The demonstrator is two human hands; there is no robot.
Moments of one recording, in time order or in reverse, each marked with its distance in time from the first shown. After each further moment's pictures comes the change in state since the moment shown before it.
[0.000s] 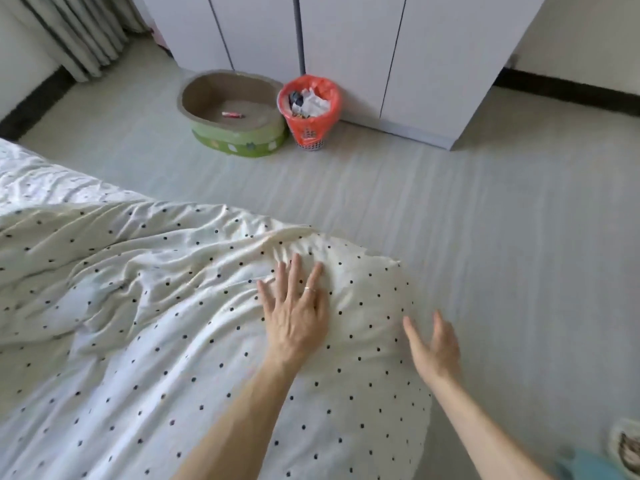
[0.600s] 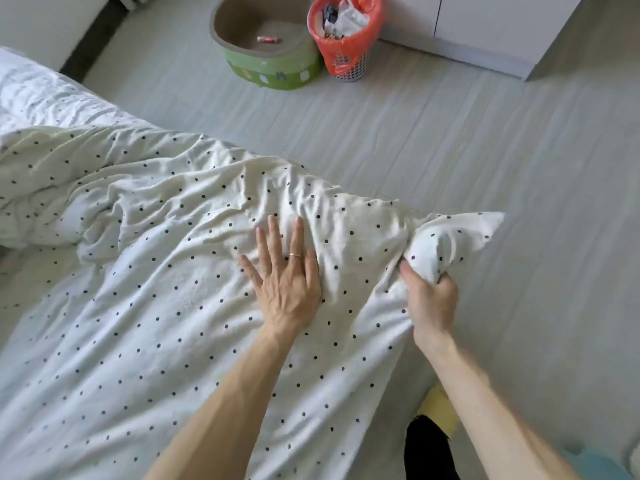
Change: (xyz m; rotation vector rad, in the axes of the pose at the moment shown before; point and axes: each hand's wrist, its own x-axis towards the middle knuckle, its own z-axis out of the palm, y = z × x) left_hand -0.038 0.096 0.044 0.005 0.121 -0.328; right_hand 0.052 0.010 -0.055 0.699 -0.033 0.049
